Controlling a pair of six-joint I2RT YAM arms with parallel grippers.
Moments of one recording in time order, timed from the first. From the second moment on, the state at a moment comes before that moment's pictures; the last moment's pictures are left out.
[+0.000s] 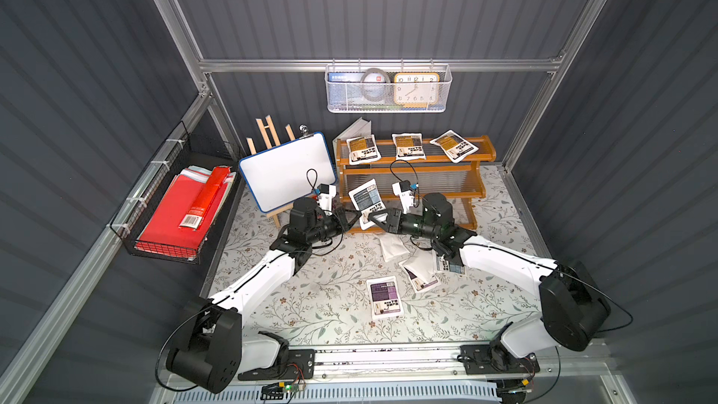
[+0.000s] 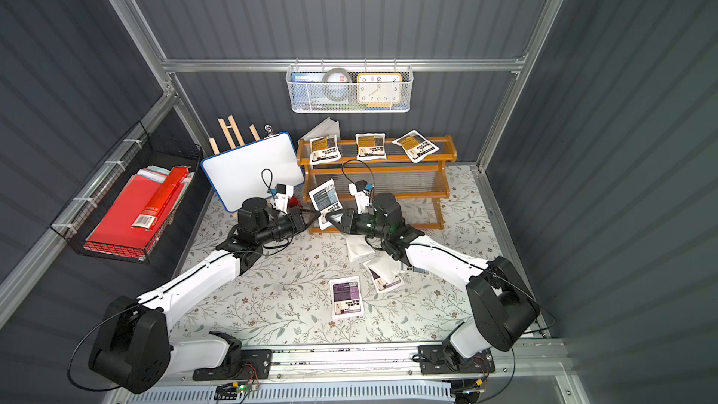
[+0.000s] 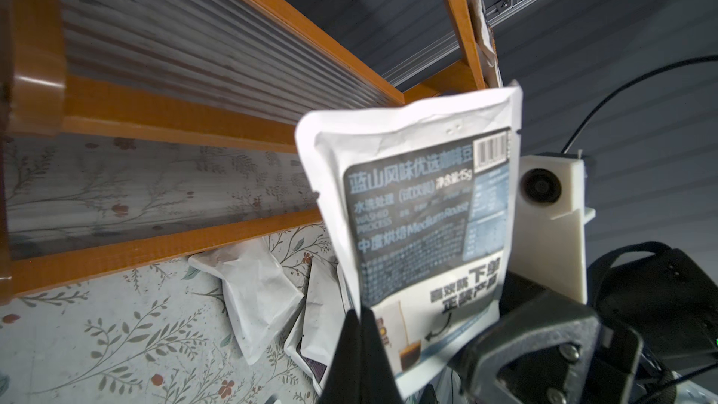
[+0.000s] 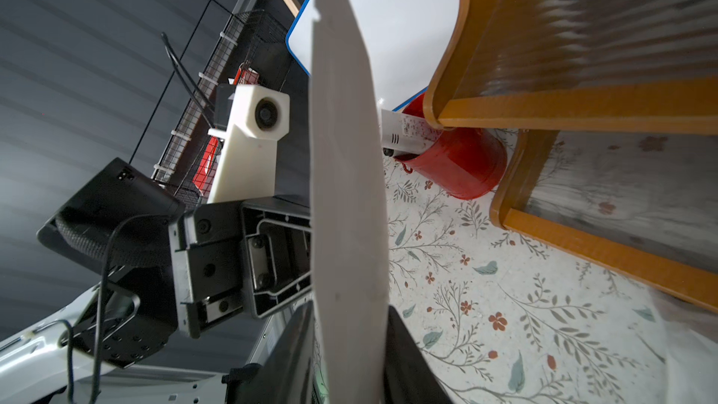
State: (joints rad) left arm -0.38 1.31 0.79 0.23 0.56 -0.87; right arm 0.69 1.51 0.93 0.35 -0.50 0.81
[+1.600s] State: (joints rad) left arm -0.37 1.29 0.74 0.32 0.54 -0.95; right arm 0.67 1.58 0.84 0.72 -0.25 0.99
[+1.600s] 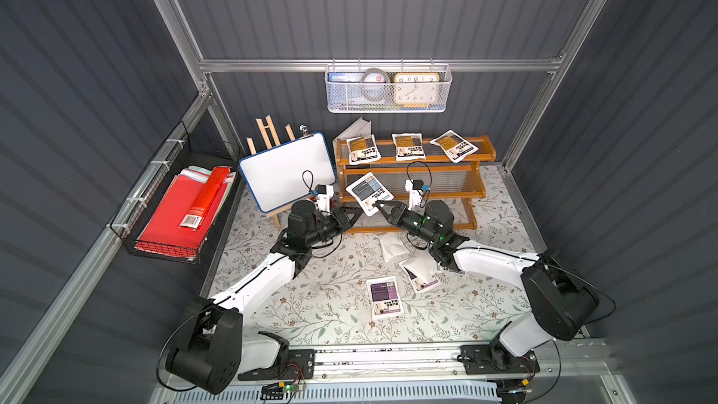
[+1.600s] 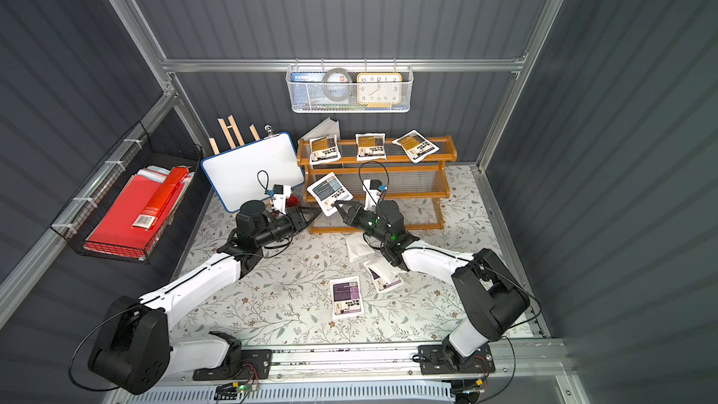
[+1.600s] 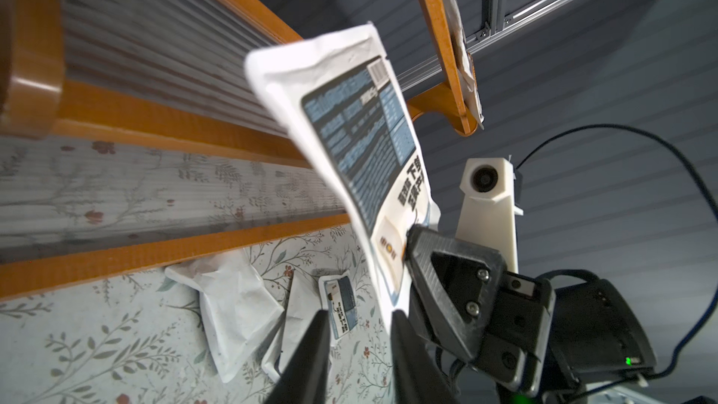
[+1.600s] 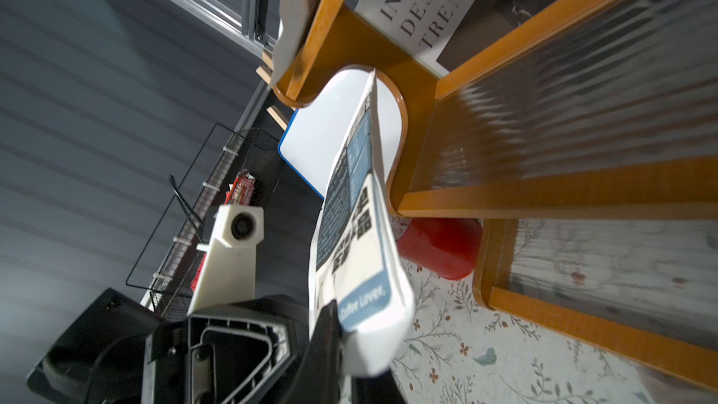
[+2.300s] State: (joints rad) left arm -0.38 1.17 0.77 -0.11 -0.03 -0.96; right arm 0.65 1.70 0.90 0.80 -0.07 1.20
